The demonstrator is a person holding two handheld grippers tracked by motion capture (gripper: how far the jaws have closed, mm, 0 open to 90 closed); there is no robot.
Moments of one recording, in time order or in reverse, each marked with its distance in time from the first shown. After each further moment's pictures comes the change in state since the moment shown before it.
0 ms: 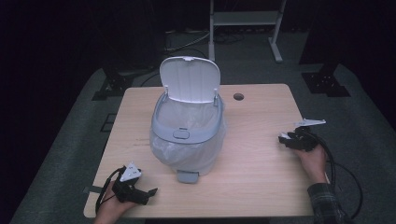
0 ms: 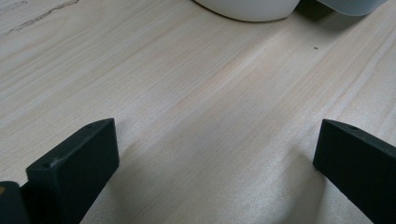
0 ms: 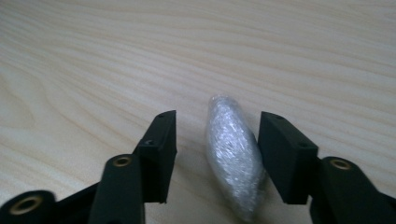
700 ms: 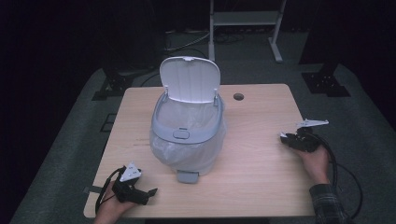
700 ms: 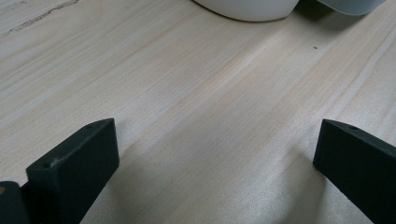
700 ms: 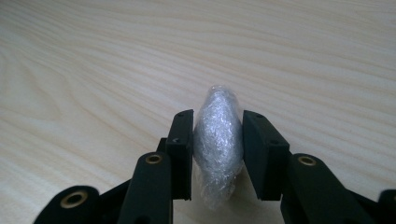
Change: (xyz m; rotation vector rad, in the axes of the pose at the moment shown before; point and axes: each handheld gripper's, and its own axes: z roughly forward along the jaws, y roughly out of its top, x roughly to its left) left arm 0.000 0.000 0.000 0.000 -0.002 0.003; right arm 0.001 0.000 -0.011 -0.010 0.043 -0.006
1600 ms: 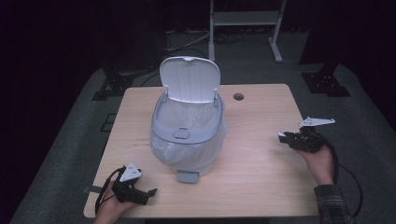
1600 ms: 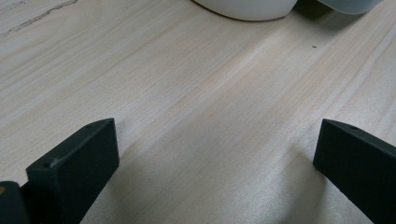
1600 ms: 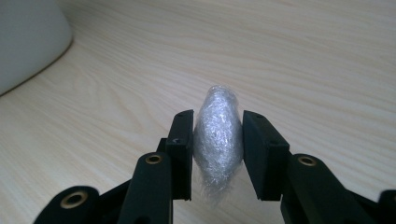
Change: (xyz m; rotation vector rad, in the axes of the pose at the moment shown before) left arm 0.000 0.000 0.000 0.000 -0.002 0.003; right arm 0.025 0.015 -0.035 -0.064 0.098 -0.044
